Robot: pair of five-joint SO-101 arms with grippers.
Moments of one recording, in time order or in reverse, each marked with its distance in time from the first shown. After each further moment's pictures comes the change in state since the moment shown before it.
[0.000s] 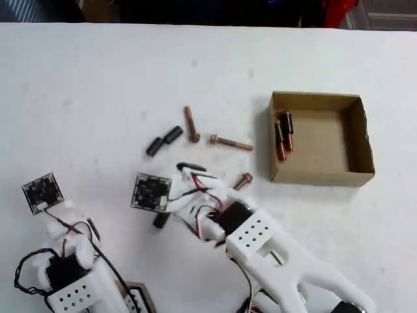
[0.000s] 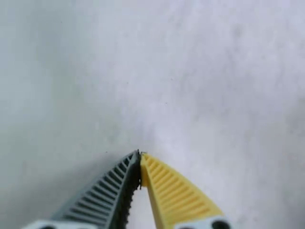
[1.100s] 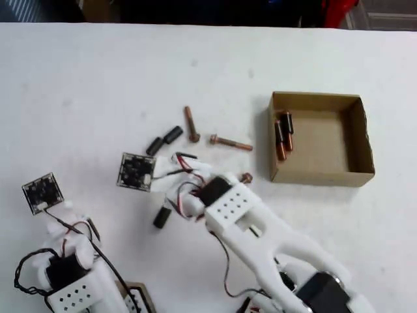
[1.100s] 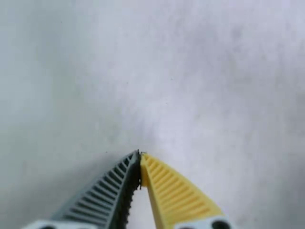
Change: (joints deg) left arm 0.0 0.0 0.0 0.0 0.0; right arm 0.1 18.4 -16.7 5.9 0.2
